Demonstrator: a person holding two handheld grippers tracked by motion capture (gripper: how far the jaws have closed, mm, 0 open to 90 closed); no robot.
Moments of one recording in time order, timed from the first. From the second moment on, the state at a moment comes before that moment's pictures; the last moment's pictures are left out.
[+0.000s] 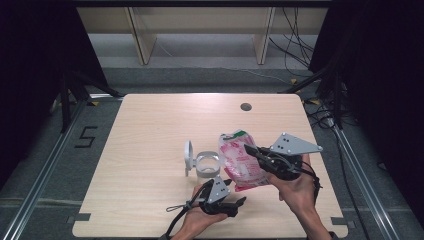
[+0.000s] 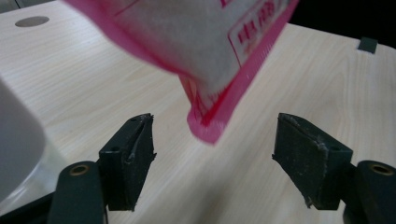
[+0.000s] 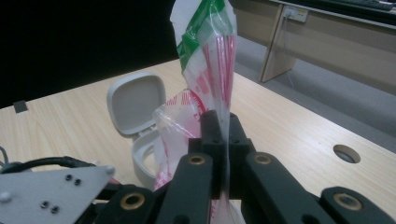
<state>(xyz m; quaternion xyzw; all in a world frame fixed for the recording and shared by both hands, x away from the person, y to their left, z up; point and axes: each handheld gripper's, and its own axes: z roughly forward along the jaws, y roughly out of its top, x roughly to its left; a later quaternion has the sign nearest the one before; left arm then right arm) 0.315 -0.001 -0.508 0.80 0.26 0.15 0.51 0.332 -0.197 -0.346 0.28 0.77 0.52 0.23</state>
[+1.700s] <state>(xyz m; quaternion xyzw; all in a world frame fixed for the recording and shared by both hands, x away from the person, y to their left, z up) 0.316 -0.027 -0.513 0.72 0.31 0.20 0.58 0.360 -0.167 -0.349 0.30 0.74 0.57 0.20</state>
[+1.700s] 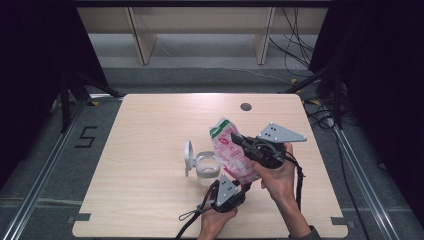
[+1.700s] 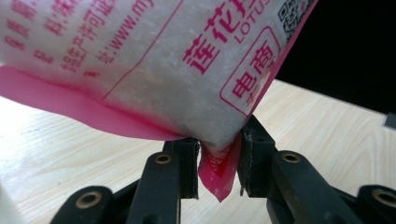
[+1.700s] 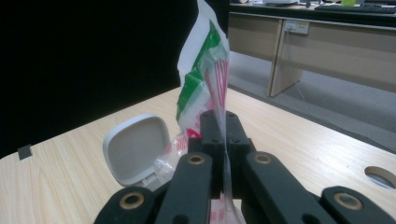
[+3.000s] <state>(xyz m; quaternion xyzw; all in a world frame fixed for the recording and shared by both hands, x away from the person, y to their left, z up) 0.322 -0.034 -0.515 0.71 0.30 0.19 0.61 0.376 -0.129 -0.360 0.30 0.76 0.55 0.18</state>
